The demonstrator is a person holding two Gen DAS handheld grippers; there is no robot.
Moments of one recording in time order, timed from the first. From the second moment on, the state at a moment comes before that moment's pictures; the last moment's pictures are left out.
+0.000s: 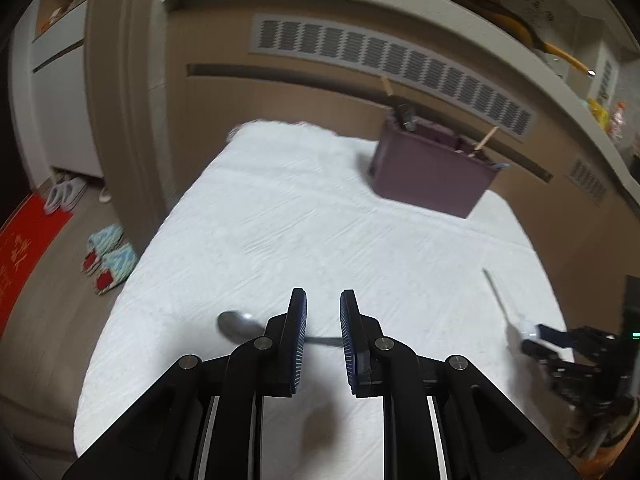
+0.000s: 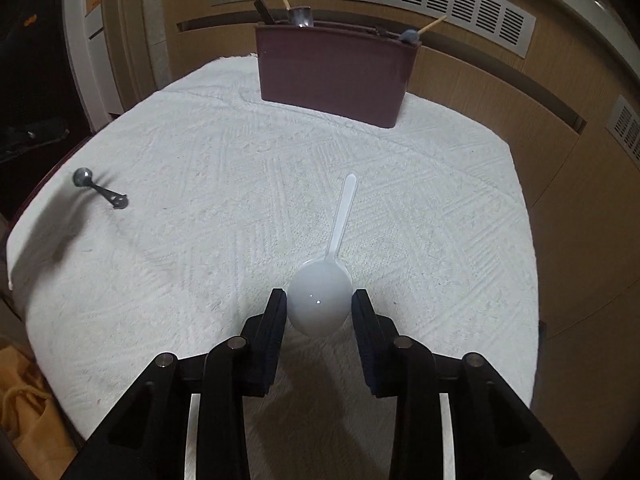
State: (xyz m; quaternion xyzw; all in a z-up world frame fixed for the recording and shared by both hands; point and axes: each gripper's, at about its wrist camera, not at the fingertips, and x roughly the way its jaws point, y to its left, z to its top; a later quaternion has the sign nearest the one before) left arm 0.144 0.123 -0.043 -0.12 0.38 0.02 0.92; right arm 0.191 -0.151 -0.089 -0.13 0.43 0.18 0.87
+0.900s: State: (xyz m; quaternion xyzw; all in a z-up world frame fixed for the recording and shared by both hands) left arm 0.235 0.110 -0.099 -0.14 0.48 0.04 0.87; right arm 0.187 -0.162 -0.075 -0.09 0.43 0.19 0.88
